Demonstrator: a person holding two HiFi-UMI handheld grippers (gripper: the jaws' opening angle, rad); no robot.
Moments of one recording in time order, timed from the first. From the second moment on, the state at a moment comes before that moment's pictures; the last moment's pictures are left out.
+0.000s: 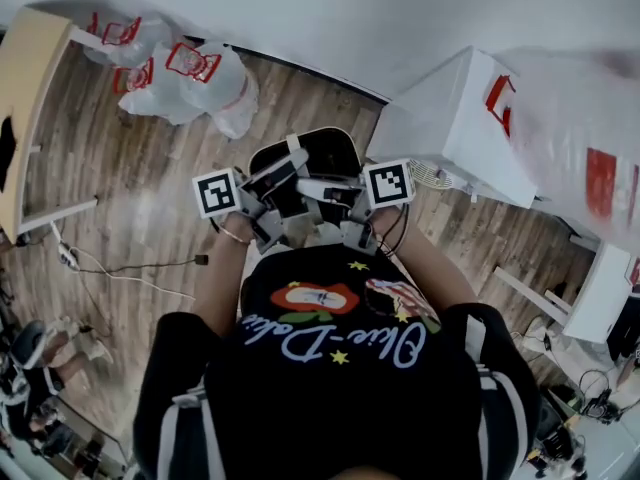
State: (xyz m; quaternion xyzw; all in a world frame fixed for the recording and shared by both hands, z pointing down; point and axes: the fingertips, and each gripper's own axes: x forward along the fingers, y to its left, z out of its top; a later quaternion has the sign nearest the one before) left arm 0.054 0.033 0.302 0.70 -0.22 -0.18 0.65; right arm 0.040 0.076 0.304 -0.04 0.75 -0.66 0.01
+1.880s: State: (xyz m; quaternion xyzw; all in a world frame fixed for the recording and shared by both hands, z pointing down) left arm 0.005 -0.107 0.529 0.66 -0.20 -0.14 0.71; right arm -0.008 -0.062 0.533 -0.12 0.74 -0.66 -0.08
